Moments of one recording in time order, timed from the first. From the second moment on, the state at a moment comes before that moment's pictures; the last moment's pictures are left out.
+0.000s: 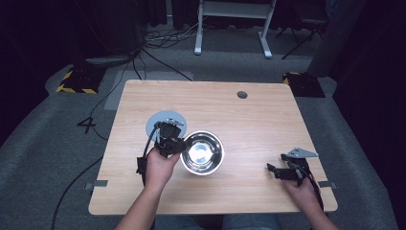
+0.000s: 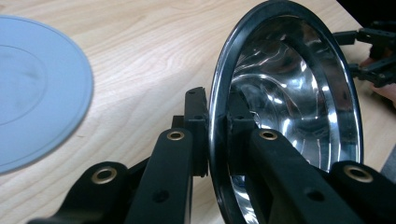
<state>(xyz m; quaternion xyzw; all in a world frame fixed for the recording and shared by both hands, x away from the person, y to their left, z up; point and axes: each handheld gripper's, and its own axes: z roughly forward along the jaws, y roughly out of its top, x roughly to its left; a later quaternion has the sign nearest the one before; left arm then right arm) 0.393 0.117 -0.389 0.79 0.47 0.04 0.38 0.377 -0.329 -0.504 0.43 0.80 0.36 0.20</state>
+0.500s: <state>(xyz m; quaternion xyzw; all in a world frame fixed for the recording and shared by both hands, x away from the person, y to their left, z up) 0.415 0.132 -0.374 0.77 0.49 0.06 0.40 0.377 -0.329 -0.504 0.43 0.80 0.36 0.20</state>
